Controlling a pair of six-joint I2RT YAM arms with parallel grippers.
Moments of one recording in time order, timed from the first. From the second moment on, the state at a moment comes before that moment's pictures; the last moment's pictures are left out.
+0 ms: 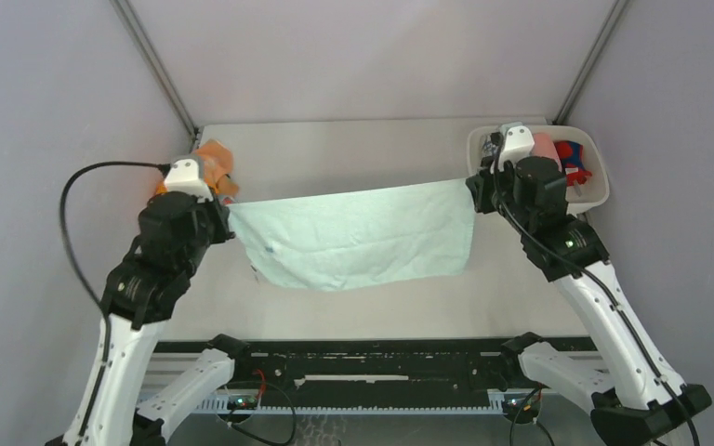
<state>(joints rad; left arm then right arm) -0.35 0.76 1.27 -0.90 -0.33 -0.26 0.39 0.96 1.19 -0.59 0.08 0.11</state>
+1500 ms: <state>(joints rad) -0.24 1.81 1.40 -0.61 -0.36 -0.30 0.25 1.82 1.26 -0.30 0.15 0.06</state>
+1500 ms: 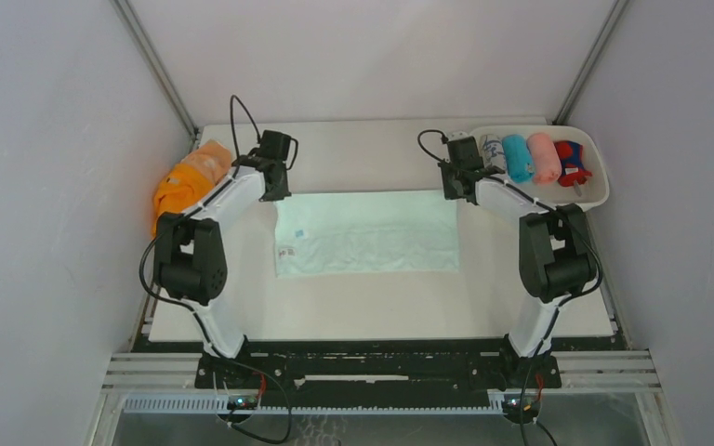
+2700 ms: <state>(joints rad) -0.28 1.53 1.17 -0.79 -0.26 -0.26 0.30 1.44 0.93 -0.38 0.24 0.37</state>
